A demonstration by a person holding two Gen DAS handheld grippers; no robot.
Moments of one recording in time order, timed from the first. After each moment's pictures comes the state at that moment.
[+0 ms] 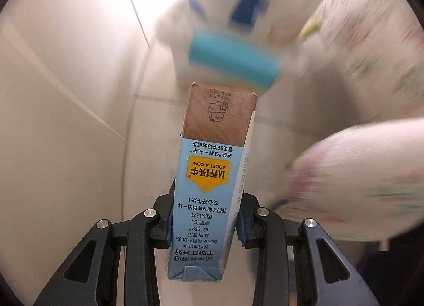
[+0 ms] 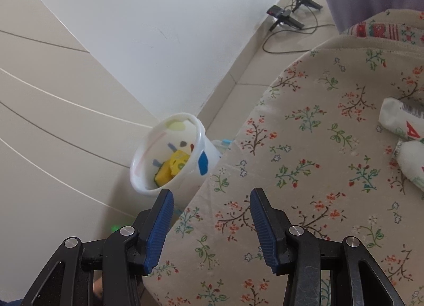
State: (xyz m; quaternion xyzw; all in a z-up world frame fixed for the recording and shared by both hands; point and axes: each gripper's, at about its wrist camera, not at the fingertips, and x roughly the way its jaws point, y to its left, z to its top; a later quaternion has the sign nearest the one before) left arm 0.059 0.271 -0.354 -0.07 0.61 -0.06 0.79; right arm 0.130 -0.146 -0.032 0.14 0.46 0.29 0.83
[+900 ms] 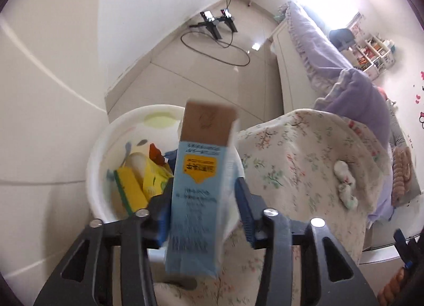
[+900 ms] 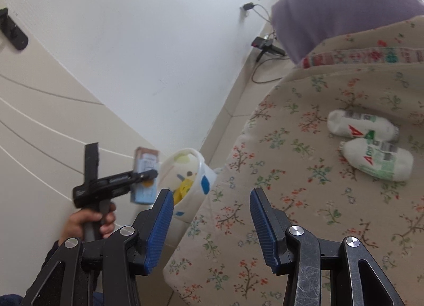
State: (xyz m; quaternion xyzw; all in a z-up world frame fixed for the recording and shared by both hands) left arm 0.227 0.208 -0.101 -0.20 0.52 -0.06 0.83; right arm 0.087 -0.229 0.013 0.22 0.41 0.26 0.84
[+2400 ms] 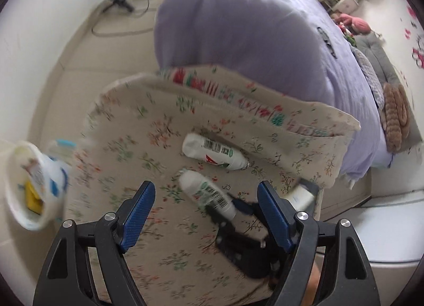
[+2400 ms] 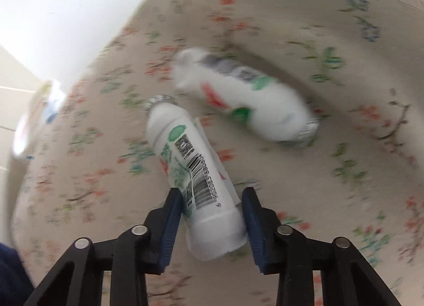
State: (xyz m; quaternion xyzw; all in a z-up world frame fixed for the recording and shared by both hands) left arm 0.285 -0.134 0.003 -0.11 0.62 -0.15 0.76; right arm 0.200 -0.294 -0.120 0.04 0.56 0.20 0.80
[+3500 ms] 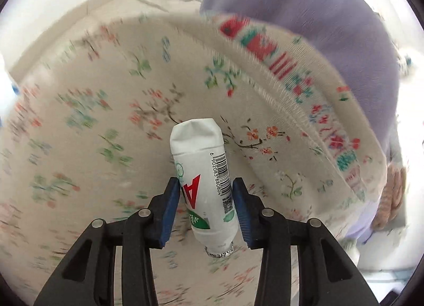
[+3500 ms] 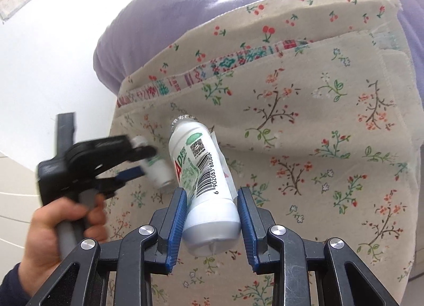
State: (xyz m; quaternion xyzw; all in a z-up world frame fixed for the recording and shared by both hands) left arm 0.272 -0.166 -0.085 -0.25 0.58 -0.06 0.77; right arm 0.113 -0.437 -0.007 0.23 0.47 0.07 0.85
